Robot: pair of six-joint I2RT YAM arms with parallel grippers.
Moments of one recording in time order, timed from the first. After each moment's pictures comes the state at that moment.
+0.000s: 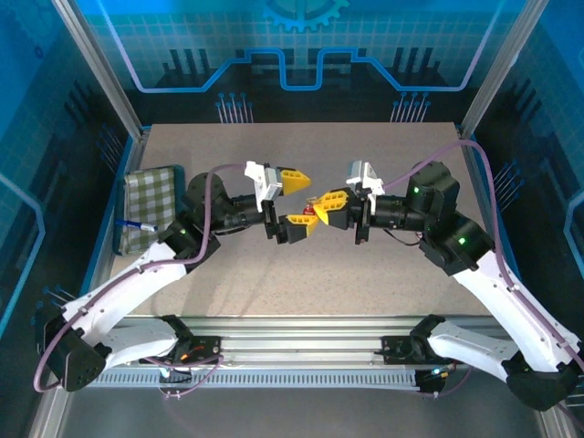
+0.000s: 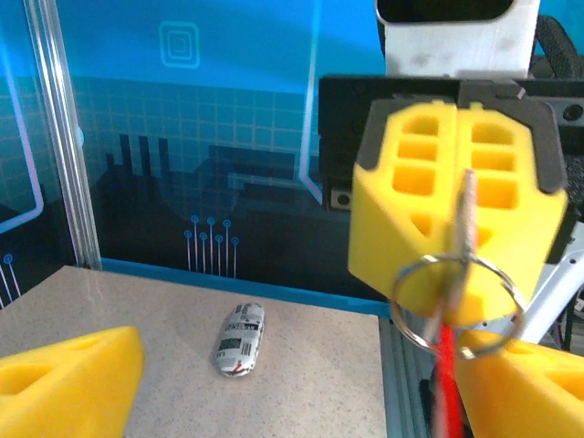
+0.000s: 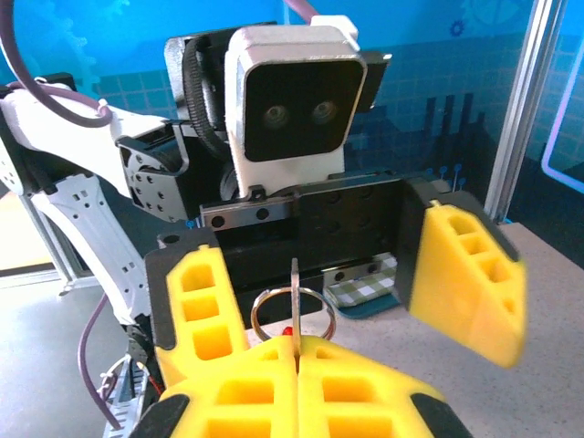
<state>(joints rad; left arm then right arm) -0.66 1.12 0.99 0.24 0.67 -0.12 0.62 0.98 1.21 -0.36 -0.73 -0.03</state>
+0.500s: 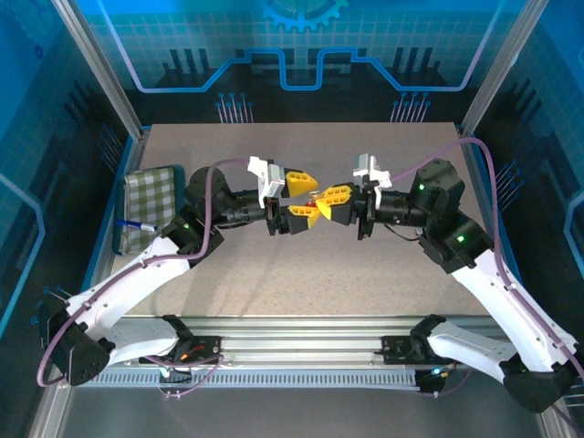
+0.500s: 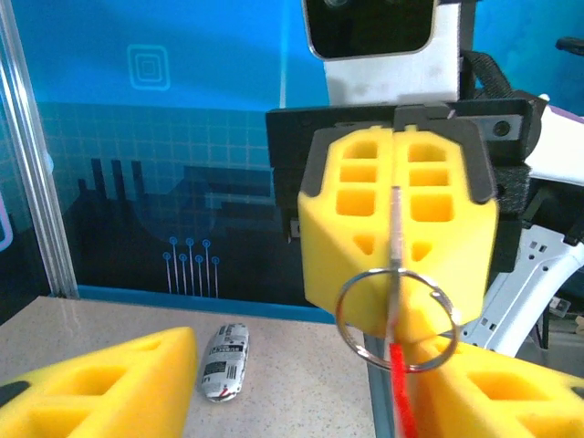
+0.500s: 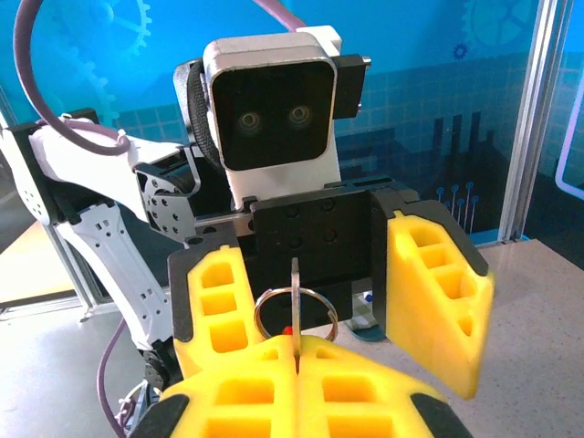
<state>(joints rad) -0.67 1.16 1.04 0.25 0.73 -0.12 0.57 0.98 1.18 -0.25 -0.81 0.06</state>
